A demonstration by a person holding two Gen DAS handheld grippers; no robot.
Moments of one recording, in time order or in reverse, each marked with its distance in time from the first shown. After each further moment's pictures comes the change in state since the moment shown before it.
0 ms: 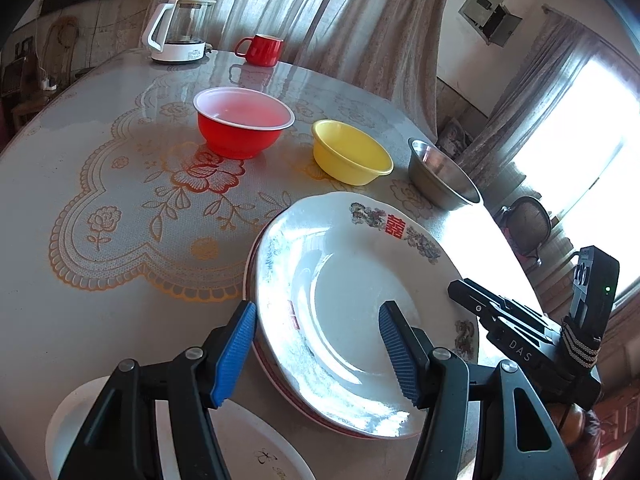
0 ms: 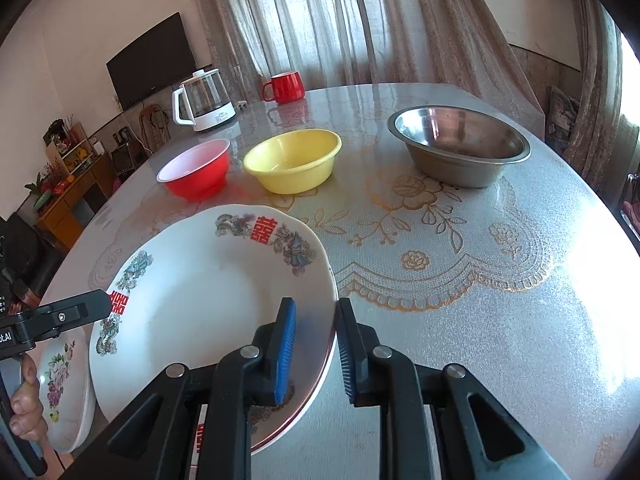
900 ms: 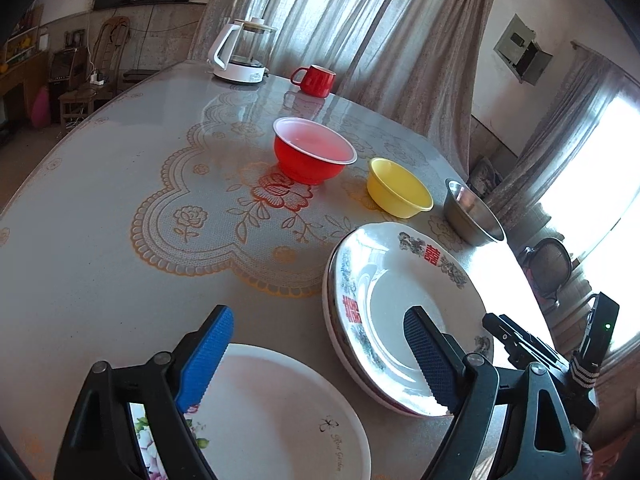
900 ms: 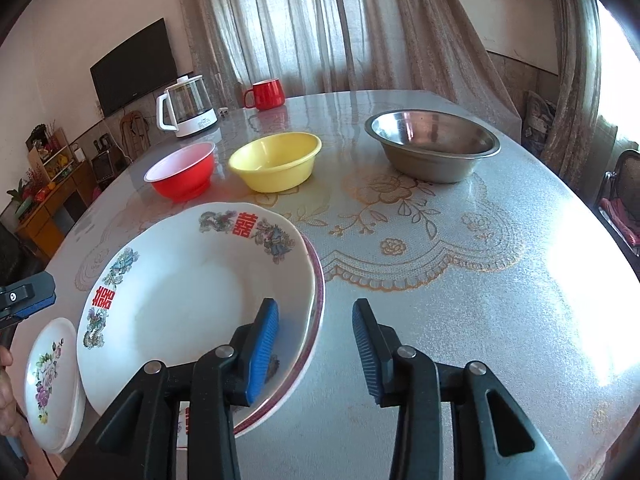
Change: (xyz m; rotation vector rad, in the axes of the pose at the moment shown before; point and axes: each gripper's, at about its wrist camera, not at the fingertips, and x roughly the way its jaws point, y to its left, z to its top) left arm -0.049 0.036 -0.016 -0.114 -0.112 0.102; right arm -0.017 0.000 -0.013 0.045 -0.043 -0.085
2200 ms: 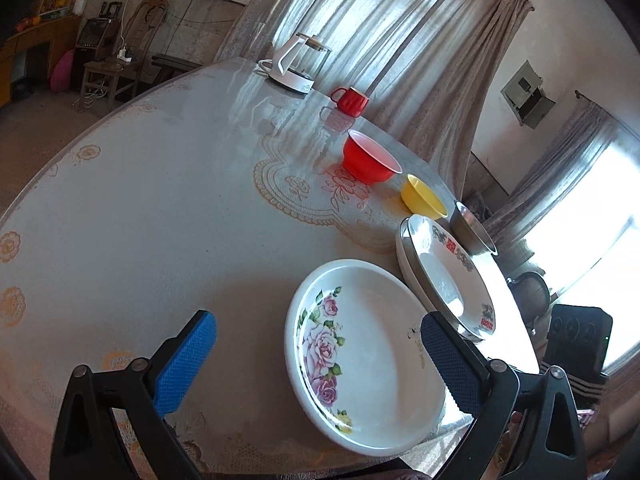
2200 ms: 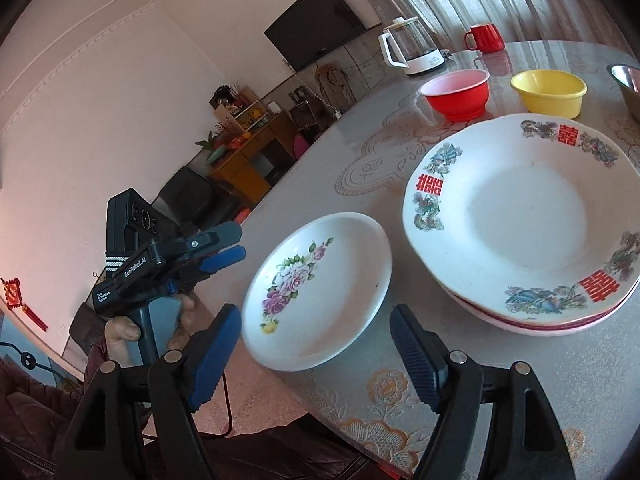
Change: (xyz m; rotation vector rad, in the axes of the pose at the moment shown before) left arm -0.071 0.105 -0.060 -0.120 -0.057 -0.076; right arm -0.023 0.130 -0.066 -0.137 0.221 0.792
